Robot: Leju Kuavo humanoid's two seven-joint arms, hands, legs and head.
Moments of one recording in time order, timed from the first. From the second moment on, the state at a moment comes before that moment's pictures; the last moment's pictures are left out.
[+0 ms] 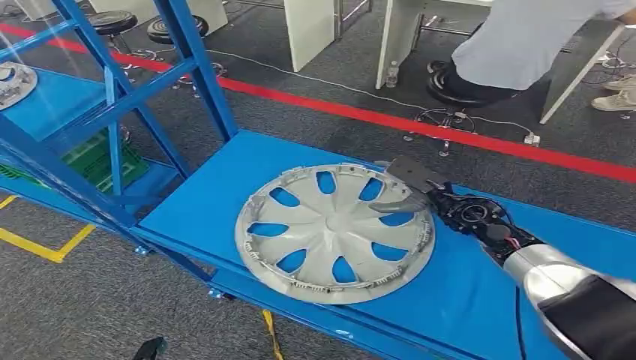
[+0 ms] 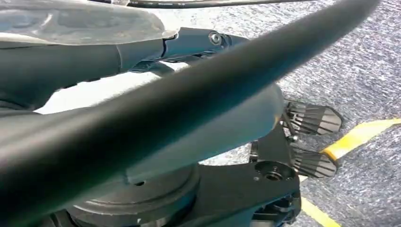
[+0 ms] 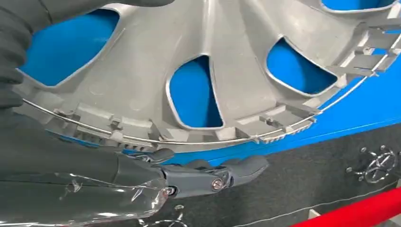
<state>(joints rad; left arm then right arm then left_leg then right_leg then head) -0.17 0.14 -1.07 -0.21 1.31 0.07 0.06 -0.89 -0.07 0.85 -0.50 0.00 0.22 -0.22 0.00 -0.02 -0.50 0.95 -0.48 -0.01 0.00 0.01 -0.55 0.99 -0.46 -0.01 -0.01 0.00</state>
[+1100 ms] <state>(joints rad) -0.17 0.14 -1.07 -0.21 1.31 0.08 0.06 -0.89 -0.07 0.90 -0.48 0.06 0.24 -0.21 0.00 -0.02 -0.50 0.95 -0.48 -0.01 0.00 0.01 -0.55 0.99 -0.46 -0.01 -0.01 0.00</state>
